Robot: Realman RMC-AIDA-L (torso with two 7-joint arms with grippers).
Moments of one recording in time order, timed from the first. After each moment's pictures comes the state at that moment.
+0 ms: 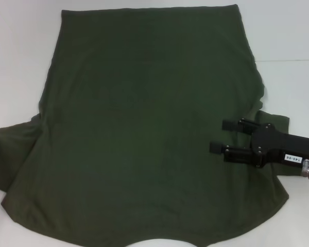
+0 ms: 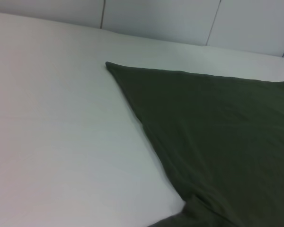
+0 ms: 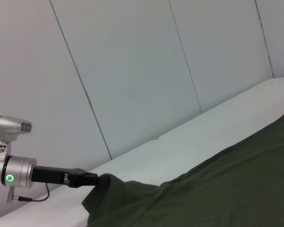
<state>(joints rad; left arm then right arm) -0.38 -2.11 0.29 0.75 2.13 1.16 -1.49 0.51 2.08 -0.53 -0.53 -1.97 -1.58 1.31</state>
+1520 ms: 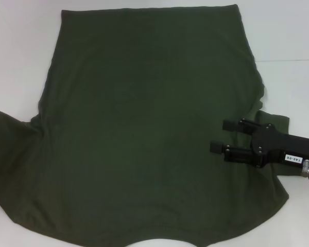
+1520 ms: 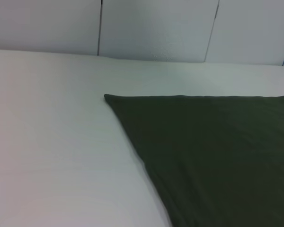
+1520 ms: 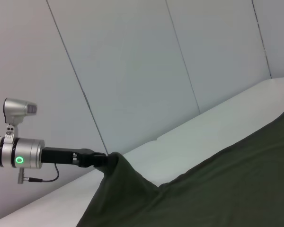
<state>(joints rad) -0.45 -2.12 0.29 0.83 2.15 1.14 -1.52 0.51 2.08 -0.53 -0.52 -1.97 -1.58 1.31</state>
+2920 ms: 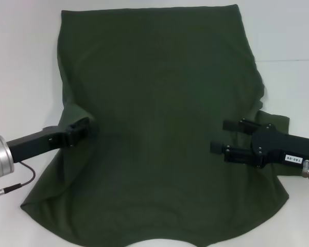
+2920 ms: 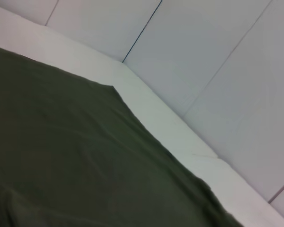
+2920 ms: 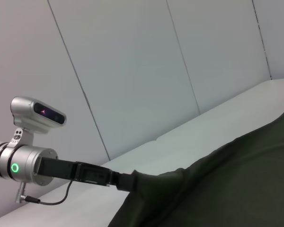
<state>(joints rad) -0.55 -2.16 0.36 0.67 2.14 1.44 -1.71 0.51 2.08 -0.53 -0.52 -1.97 -1.58 1.30</state>
